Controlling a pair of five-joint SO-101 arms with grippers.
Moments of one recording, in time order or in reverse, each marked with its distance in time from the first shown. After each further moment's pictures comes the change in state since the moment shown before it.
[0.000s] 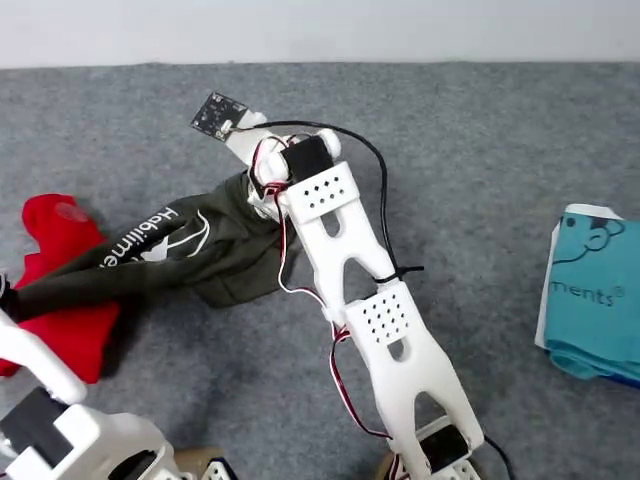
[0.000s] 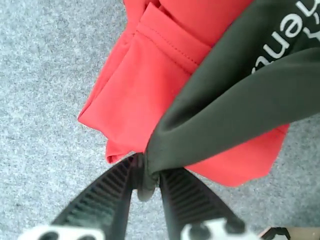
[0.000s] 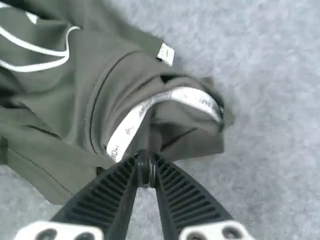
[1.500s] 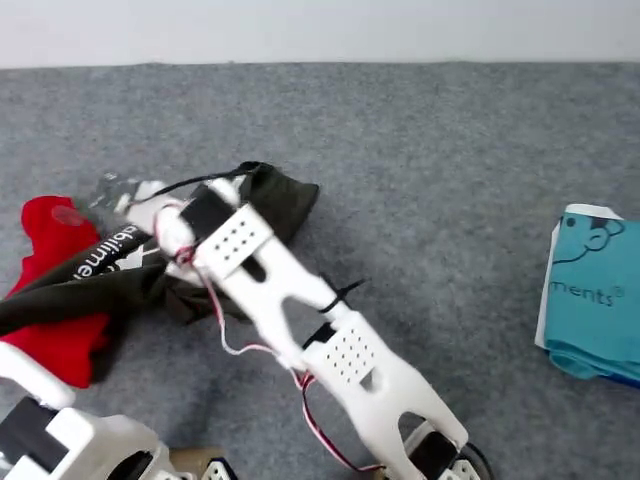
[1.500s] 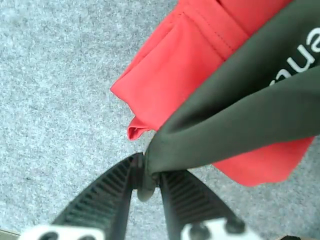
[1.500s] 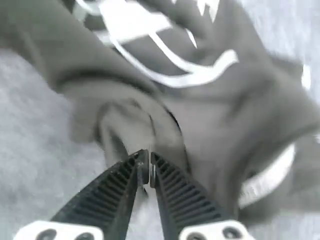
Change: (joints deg) left arm -7.6 0.0 0.0 -2.5 0.0; right arm -17.5 -6.2 15.9 -0.6 -5.9
